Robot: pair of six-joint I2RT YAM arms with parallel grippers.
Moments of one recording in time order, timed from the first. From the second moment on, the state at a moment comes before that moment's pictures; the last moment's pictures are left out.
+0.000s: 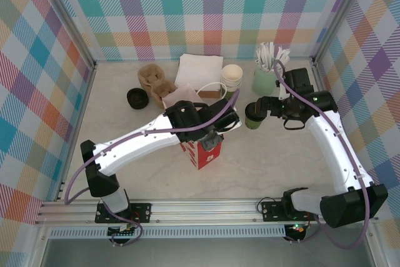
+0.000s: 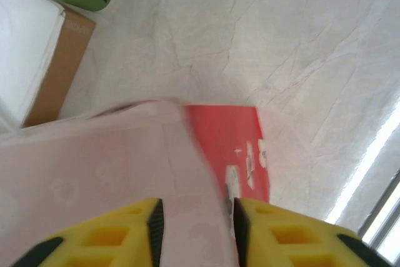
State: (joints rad) left arm -1.15 1.69 1.87 -1.30 -0.33 0.10; right arm 0.23 1.24 1.36 -1.13 -0.02 0.25
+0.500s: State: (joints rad) left arm -1.13 1.44 1.87 -1.23 -0.36 -0.21; right arm 0.23 1.24 1.34 -1.12 -0.05 0.25
